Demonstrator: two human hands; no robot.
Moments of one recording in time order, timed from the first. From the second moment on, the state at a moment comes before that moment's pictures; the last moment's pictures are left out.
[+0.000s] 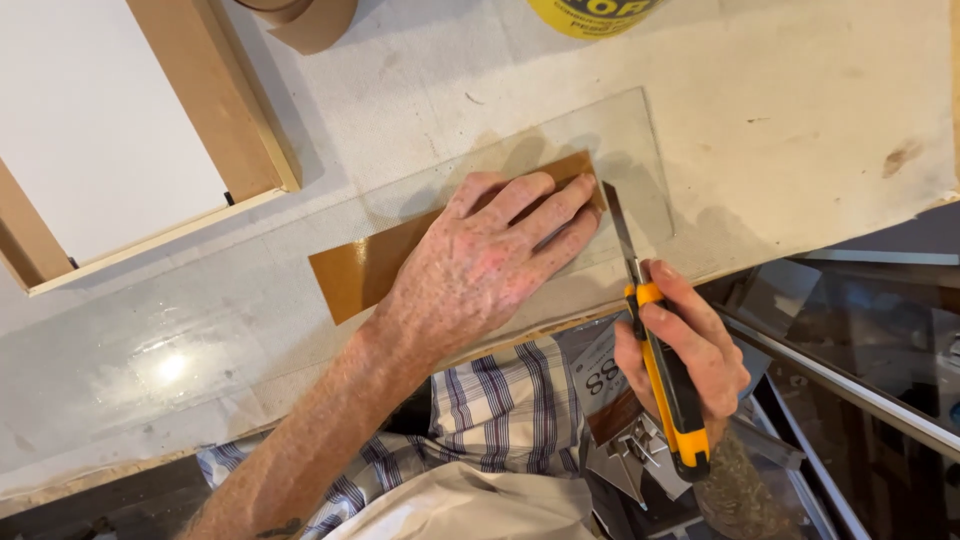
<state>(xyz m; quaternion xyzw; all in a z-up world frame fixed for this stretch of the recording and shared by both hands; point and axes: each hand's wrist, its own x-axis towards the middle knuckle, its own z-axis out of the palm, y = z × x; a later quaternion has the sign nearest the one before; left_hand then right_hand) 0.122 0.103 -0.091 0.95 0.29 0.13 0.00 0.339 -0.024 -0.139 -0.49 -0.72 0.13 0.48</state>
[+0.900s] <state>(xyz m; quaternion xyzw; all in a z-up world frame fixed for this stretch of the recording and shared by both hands) 0.127 0.103 -0.091 0.94 0.30 0.14 -0.02 0.347 -0.019 -0.125 -0.50 -0.73 0.15 0.44</state>
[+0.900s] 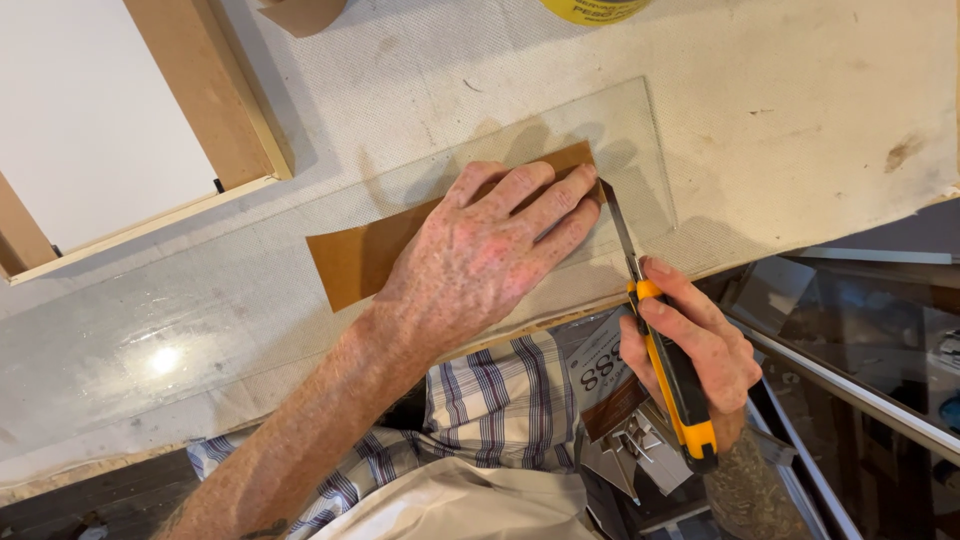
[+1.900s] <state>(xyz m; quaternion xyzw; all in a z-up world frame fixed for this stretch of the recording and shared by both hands) 0.128 0.105 -0.086 0.95 0.30 0.12 -0.02 0.354 -0.037 -0.120 -0.56 -0.74 0.12 0.35</state>
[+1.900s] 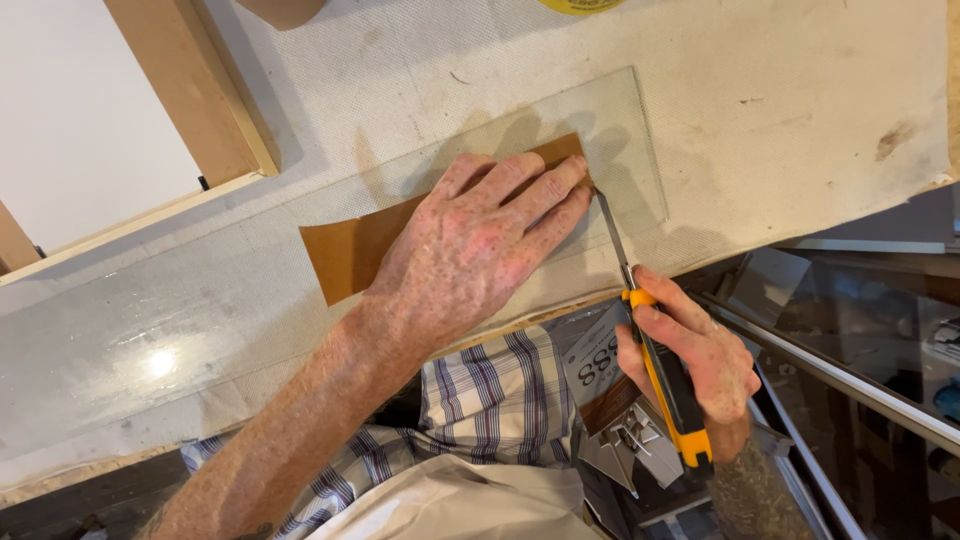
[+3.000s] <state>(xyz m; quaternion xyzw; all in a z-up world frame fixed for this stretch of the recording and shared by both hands) 0.063 0.059 -0.040 0.88 0.38 0.28 0.04 0.472 0.135 -0.064 -0.62 -0.77 0.12 0.10</state>
